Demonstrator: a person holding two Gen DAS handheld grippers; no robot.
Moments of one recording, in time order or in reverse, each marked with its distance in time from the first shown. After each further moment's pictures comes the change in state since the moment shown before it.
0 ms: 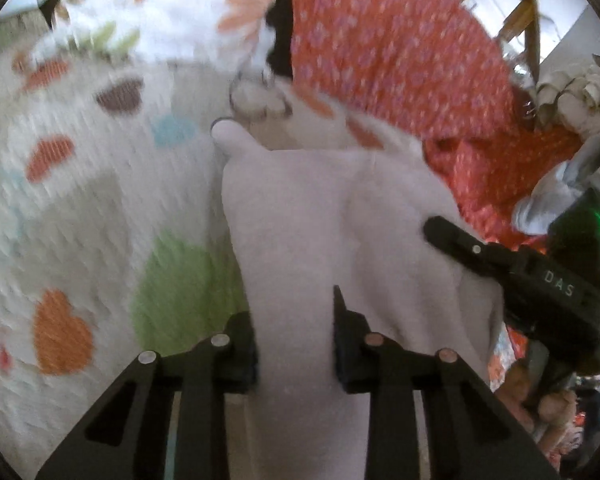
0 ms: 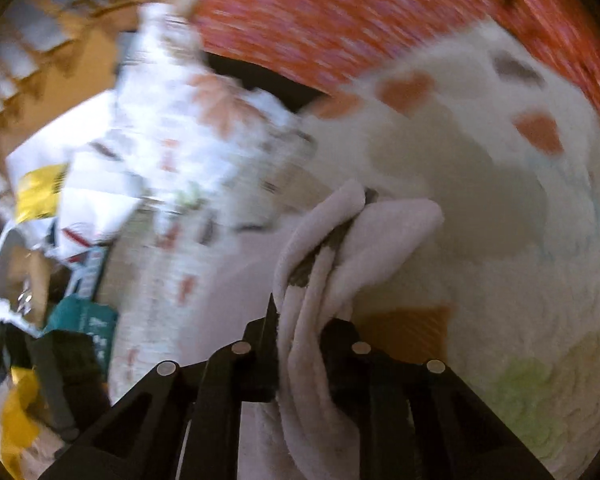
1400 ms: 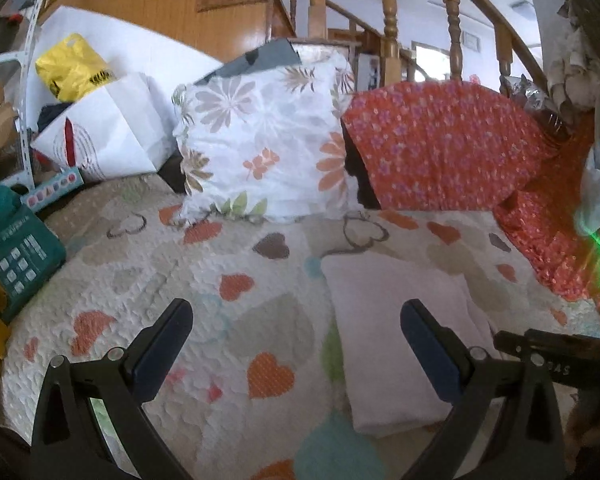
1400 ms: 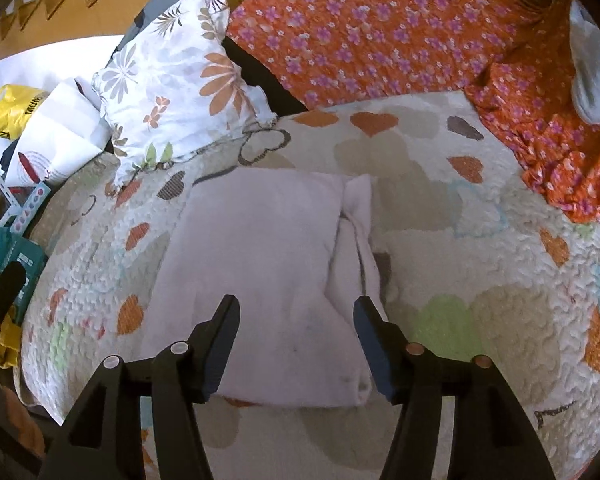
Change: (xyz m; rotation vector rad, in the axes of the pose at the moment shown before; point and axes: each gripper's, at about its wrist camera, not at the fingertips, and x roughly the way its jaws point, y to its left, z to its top) left arm -0.133 -0.009 -0.054 0.212 -0.462 0.439; right arm -0.038 0.044 -0.085 -0.201 -0.013 -0.371
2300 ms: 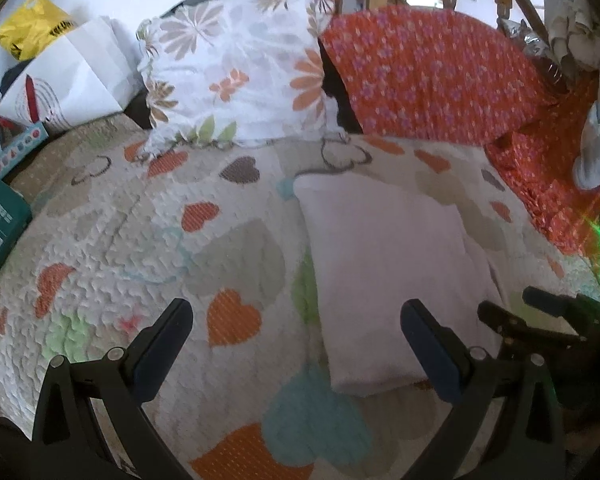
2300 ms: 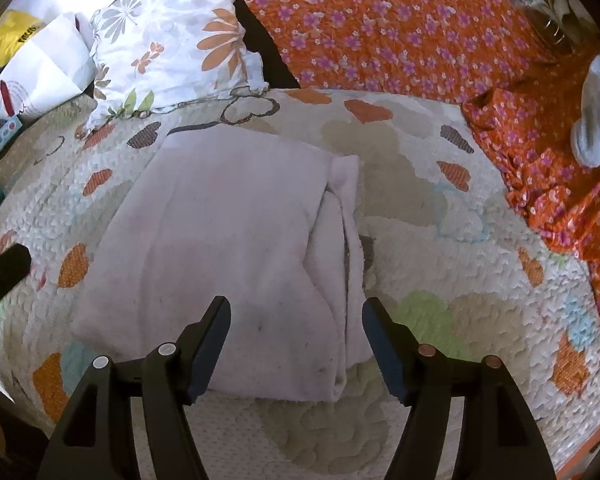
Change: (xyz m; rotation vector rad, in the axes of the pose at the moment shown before) left arm 0.045 -0.020 -0.028 0.026 0.253 -0.067; right arm 0.025 0.018 -0.017 -0.174 0.039 -0.171
